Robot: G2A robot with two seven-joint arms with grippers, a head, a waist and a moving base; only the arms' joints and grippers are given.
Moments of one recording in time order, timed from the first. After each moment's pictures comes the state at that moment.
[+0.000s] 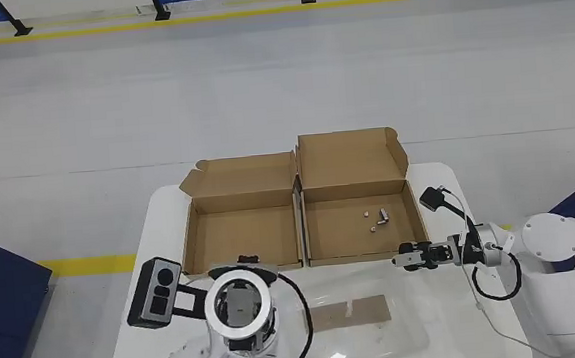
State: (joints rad) left arm 1.16 -1.19 -0.71 -2.00 0.92 -0.68 1.14; right arm -1.32 -0.99 1.60 -1.63 0.16 -0.20 1.54
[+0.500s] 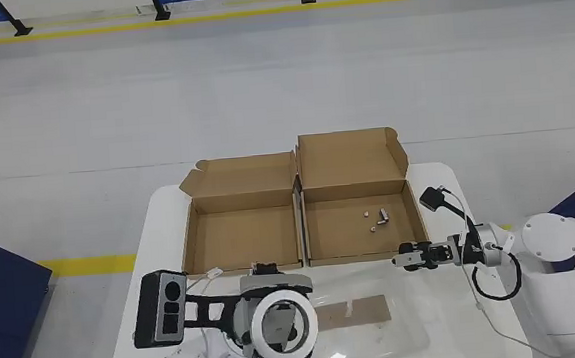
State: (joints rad) left arm 1.18 -1.21 -0.77 -2.02 1.08 -0.64 1.00; right arm -1.32 -0.99 1.60 -1.63 0.16 -0.20 1.54
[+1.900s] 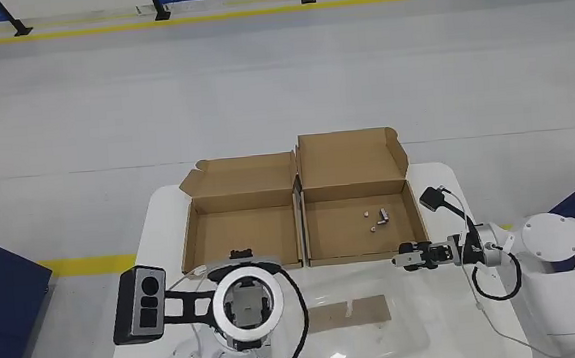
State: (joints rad) left arm 1.23 -1.27 -0.85 -2.03 1.03 -0.64 1.00; right arm -1.32 -0.99 1.60 -1.63 0.16 -0.20 1.54
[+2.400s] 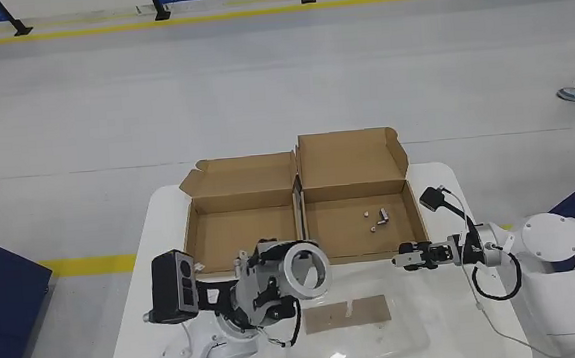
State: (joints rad) left arm 1.30 -1.25 -0.95 -1.96 1.07 -0.67 0.76; right arm -1.32 -0.99 1.60 -1.63 0.16 -0.20 1.54
